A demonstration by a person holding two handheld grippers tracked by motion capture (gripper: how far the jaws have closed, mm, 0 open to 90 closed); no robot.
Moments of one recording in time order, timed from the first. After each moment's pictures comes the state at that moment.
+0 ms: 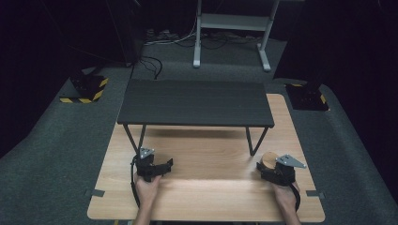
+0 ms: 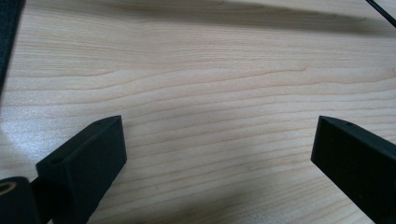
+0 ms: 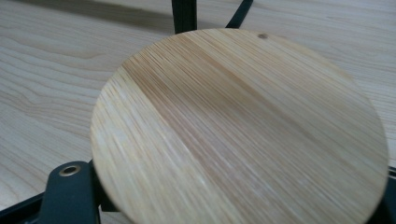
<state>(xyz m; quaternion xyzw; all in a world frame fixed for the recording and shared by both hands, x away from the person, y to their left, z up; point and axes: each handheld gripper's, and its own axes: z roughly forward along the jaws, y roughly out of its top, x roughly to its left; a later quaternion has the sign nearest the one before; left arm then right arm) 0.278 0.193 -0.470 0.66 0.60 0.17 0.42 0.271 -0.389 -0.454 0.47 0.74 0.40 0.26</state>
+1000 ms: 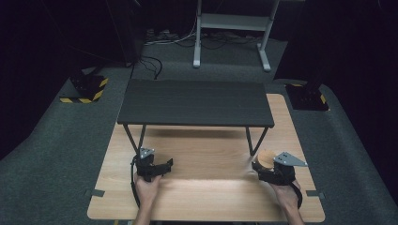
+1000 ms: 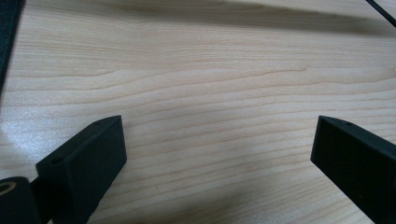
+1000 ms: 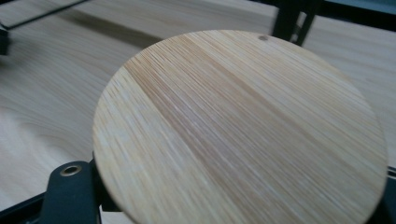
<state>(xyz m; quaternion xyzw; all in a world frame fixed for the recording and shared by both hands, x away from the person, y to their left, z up) 0.278 0.193 -0.470 0.66 0.60 0.17 0.42 0.261 -0.384 -0.409 0.40 0.77 0.44 0.24</state>
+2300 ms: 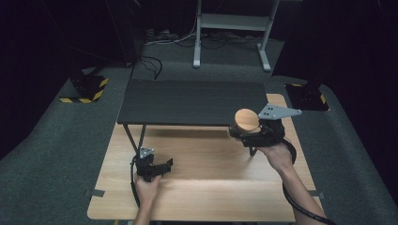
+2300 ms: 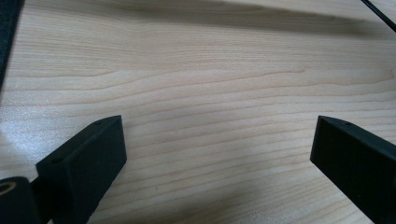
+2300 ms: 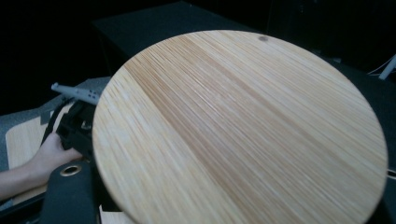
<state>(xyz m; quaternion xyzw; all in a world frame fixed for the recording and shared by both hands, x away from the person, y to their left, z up) 0.278 0.195 -0.471 0.66 0.60 0.16 0.42 0.334 -0.336 -0.254 0.26 0.81 0.51 0.17</state>
